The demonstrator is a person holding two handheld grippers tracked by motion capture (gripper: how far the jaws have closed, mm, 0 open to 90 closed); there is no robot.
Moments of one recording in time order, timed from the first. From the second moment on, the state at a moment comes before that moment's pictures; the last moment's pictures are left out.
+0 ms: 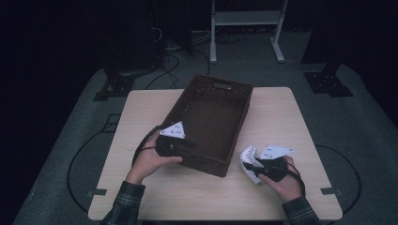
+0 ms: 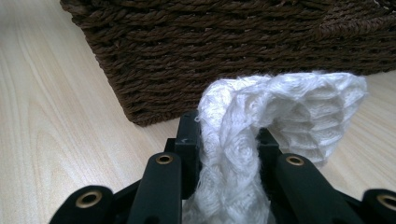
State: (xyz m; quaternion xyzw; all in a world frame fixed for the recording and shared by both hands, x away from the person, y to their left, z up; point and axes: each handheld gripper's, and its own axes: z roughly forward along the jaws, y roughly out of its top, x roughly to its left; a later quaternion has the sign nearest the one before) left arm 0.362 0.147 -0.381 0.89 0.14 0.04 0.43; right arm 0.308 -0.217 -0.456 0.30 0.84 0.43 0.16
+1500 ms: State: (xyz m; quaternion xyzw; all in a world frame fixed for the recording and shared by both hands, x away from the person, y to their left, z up) left arm 0.369 0.183 -0.399 0.88 0.15 0.02 0.44; right arm 0.306 -0.234 -0.452 0.32 0.83 0.43 0.18
